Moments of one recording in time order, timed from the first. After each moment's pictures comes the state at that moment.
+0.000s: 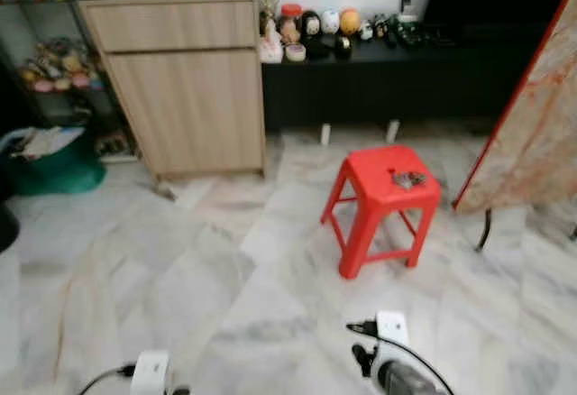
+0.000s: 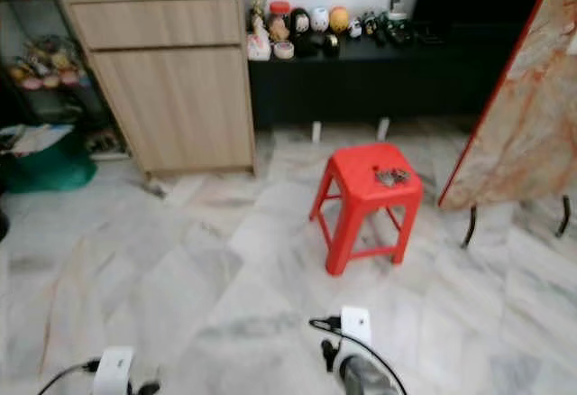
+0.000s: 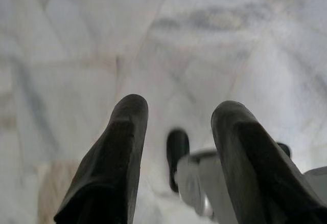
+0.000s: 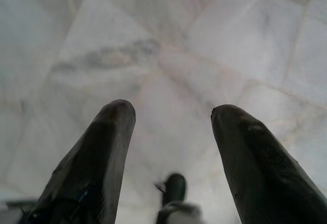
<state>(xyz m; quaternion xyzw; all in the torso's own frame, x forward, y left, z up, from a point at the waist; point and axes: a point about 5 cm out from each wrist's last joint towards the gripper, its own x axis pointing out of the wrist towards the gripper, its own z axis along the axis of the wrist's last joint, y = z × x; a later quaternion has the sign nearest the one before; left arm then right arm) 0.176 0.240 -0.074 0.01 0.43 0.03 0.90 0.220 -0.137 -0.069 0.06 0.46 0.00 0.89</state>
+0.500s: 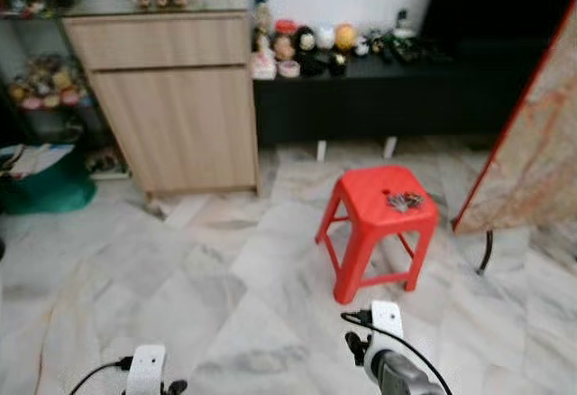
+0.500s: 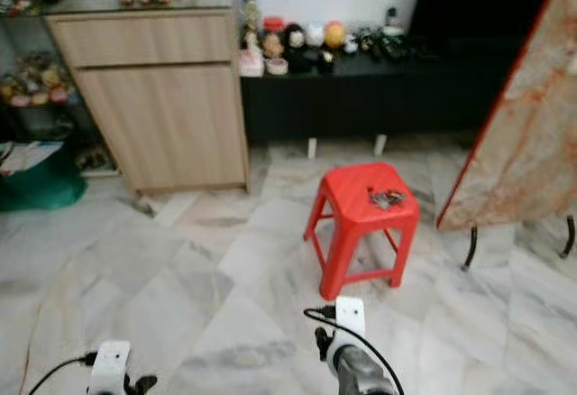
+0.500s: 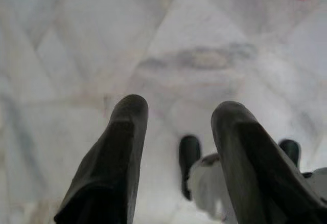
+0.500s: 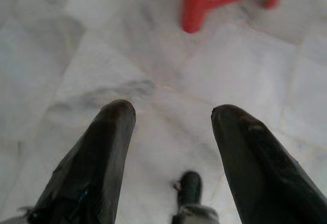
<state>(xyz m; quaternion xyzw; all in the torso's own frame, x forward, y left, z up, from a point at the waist) 0.192 0.228 -0.069 0.00 0.41 0.01 0.91 0.221 -0.148 -0.068 0.06 0.45 -0.03 0.89</state>
